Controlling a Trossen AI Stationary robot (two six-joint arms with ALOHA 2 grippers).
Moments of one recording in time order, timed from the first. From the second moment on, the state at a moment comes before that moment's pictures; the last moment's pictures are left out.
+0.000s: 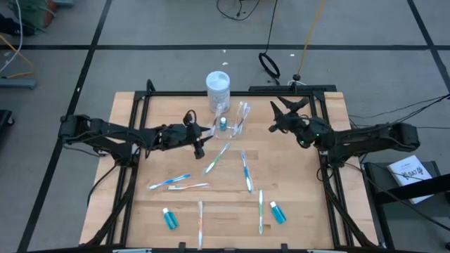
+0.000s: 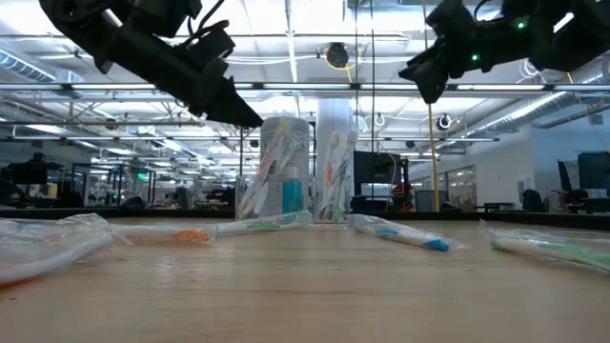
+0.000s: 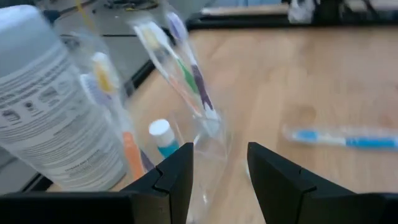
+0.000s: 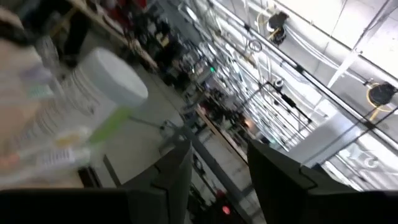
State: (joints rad) left arm 0.07 1.30 0.58 0.32 -0.31 0.06; right arm -0.16 1.03 0.38 0.89 0.75 -0.95
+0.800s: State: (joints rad) left arm -0.33 1.30 0.78 -0.84 -0.15 0.47; right arm -0.16 0.99 0.37 0.88 0.68 -0.86
